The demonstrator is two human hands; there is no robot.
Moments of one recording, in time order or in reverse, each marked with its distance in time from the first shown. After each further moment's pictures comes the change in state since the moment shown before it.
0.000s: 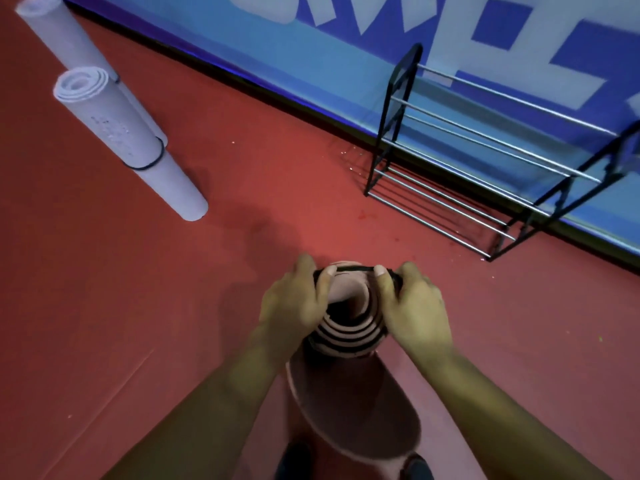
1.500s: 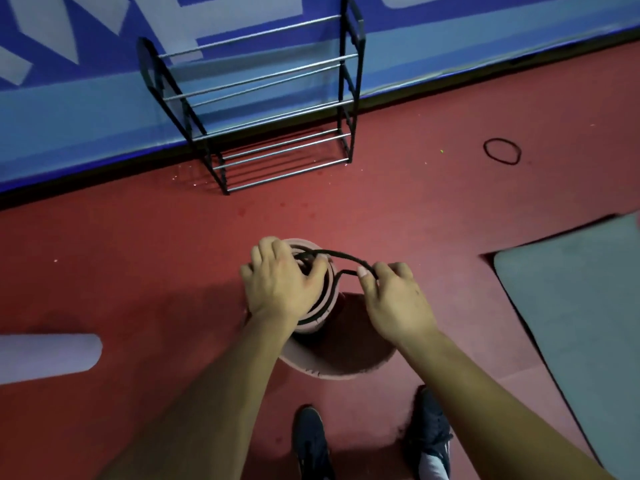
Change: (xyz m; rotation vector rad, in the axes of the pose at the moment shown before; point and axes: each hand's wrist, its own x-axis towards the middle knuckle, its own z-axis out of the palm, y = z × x) left_hand 0.020 0.037 0.023 0.322 -0.346 0.551; right_hand -0.133 -0.019 0.018 0.068 0.199 0.727
